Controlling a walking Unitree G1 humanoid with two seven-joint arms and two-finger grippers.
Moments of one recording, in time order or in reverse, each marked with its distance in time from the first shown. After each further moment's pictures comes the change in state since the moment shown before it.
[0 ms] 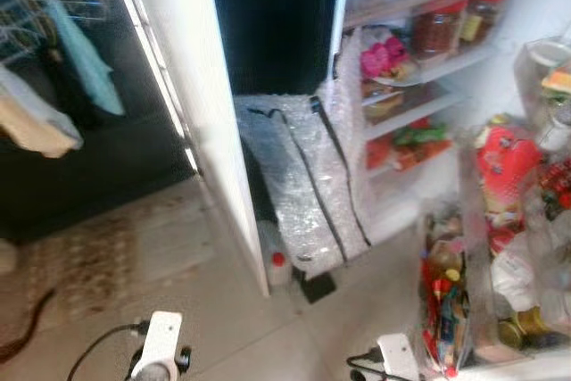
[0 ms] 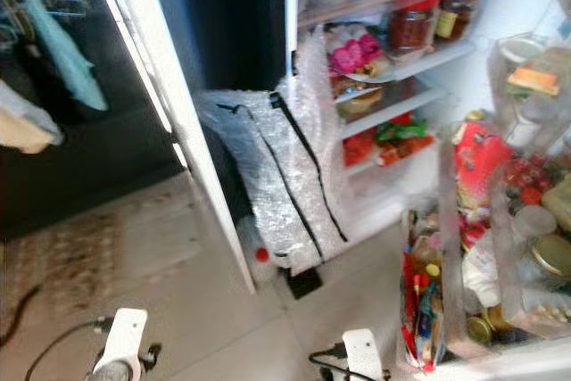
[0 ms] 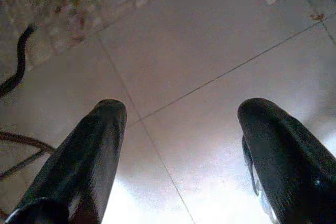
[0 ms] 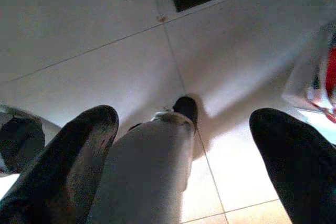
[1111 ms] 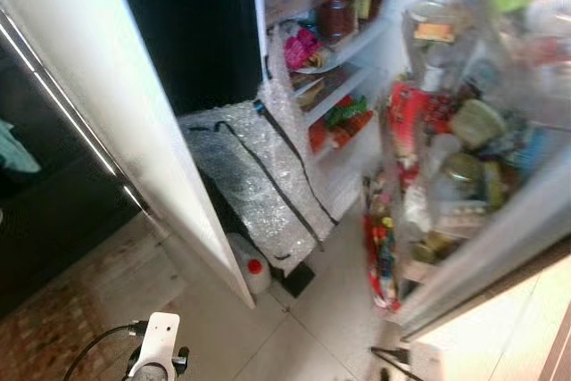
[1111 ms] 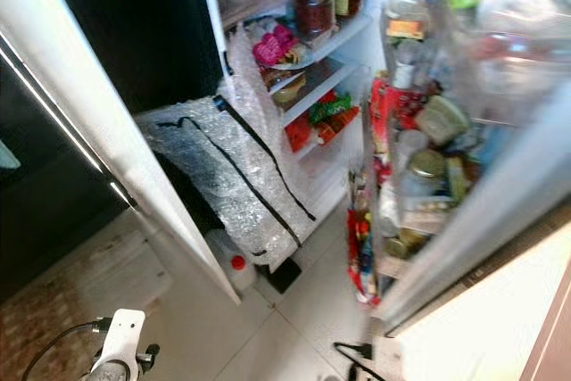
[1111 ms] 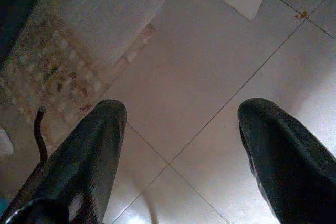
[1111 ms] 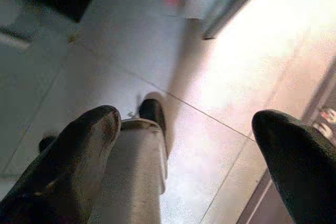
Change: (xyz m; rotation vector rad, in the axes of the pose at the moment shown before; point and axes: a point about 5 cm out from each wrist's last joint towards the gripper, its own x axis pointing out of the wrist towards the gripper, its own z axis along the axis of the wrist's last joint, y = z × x) left arm 0.000 0.008 -0.001 0.012 0.003 0.013; right arm -0.004 -0.007 -0.012 0.337 -0.042 -0.348
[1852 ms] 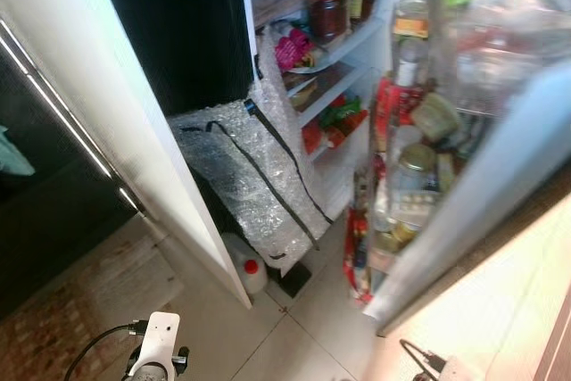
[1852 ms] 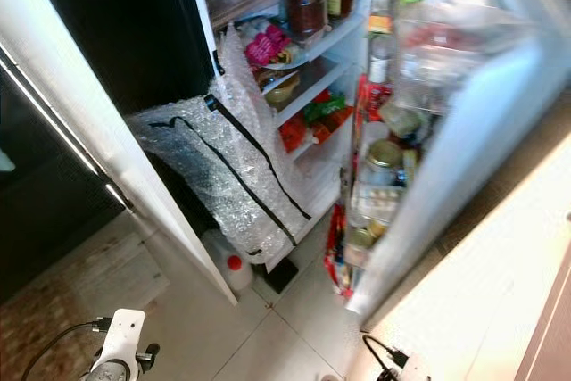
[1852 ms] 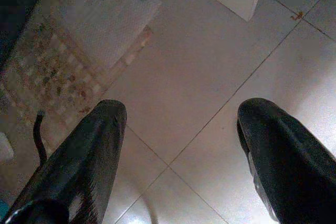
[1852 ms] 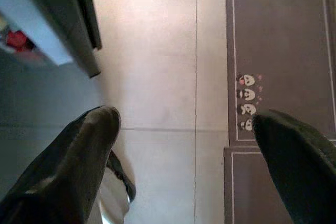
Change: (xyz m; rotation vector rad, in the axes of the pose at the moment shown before) left arm 0.000 0.000 0.000 0.002 -0.001 0.000; right arm -0.008 -0.009 0.000 0.249 -0.099 -0.360
